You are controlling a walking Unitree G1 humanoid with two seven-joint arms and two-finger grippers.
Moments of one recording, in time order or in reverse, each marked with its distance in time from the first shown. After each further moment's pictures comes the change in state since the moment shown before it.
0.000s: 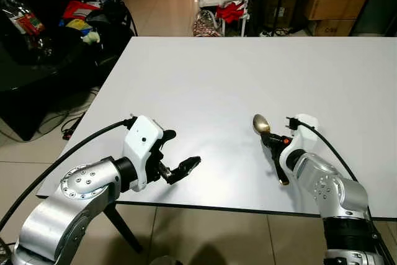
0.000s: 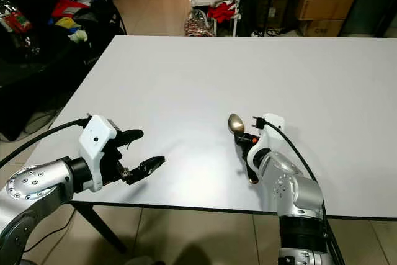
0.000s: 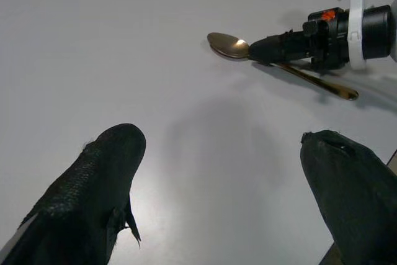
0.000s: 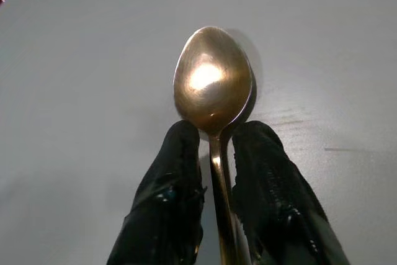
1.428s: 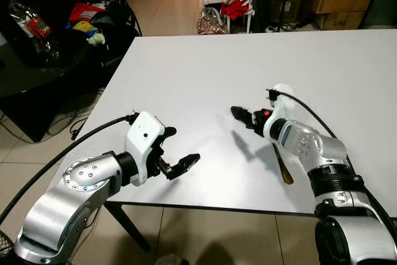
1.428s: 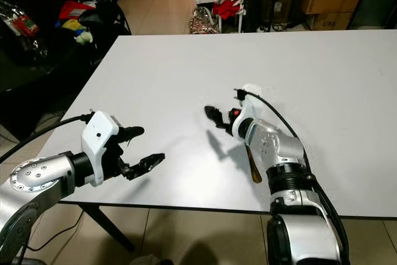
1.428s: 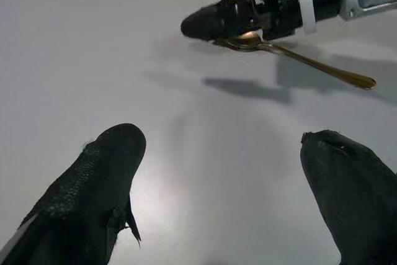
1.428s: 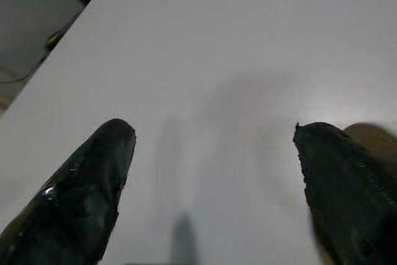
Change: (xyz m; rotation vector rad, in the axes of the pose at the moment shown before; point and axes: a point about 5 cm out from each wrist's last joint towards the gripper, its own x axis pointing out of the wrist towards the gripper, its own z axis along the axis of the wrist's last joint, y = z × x) left arm 0.006 0.007 0.001 0.023 0.010 -0.004; right arm 0.046 0.036 0.037 -0.064 0.068 0.251
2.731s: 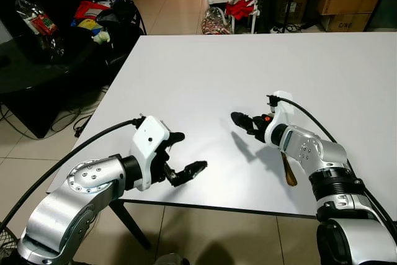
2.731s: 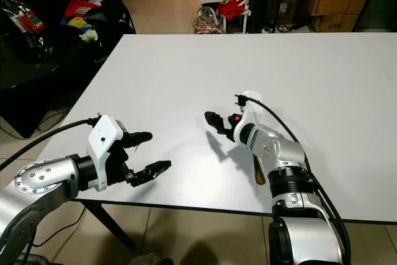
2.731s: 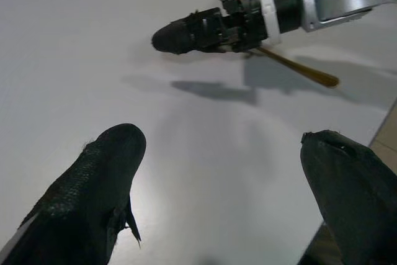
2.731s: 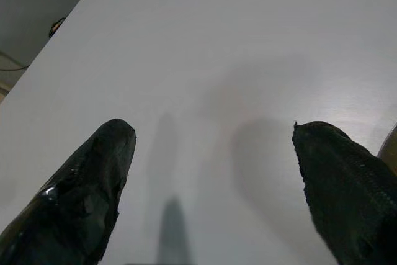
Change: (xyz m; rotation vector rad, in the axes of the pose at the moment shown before) left arm 0.003 -0.010 -0.001 -0.020 -0.011 -0.112; right arm -0.003 -0.008 -0.008 0.002 0.018 -0.016
